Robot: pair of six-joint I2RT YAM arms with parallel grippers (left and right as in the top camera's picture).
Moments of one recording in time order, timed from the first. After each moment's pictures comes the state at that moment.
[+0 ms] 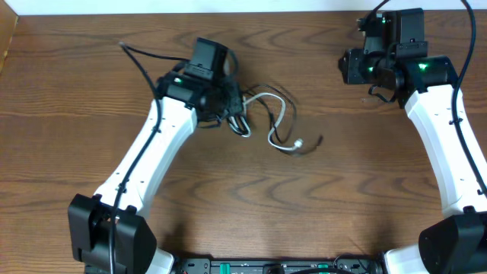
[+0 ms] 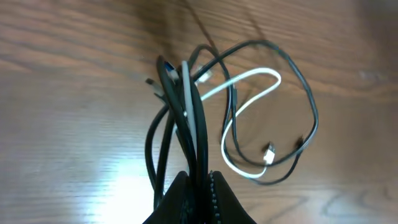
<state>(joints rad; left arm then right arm) -0.36 1.66 1.44 -0.89 0.19 -0.51 0.13 1.65 1.55 -0.78 -0.19 0.13</state>
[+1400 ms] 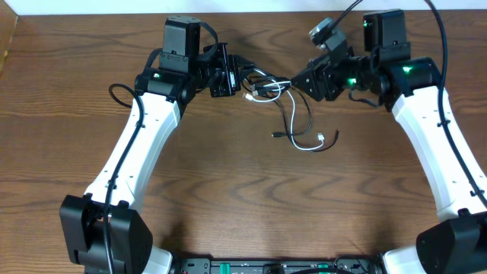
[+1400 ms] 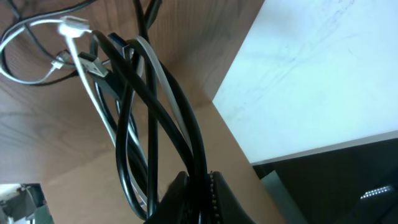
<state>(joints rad) -0.24 1.66 1.44 -0.50 0.65 -2.01 0.22 1.65 1.55 -0.80 -0.66 -0.29</state>
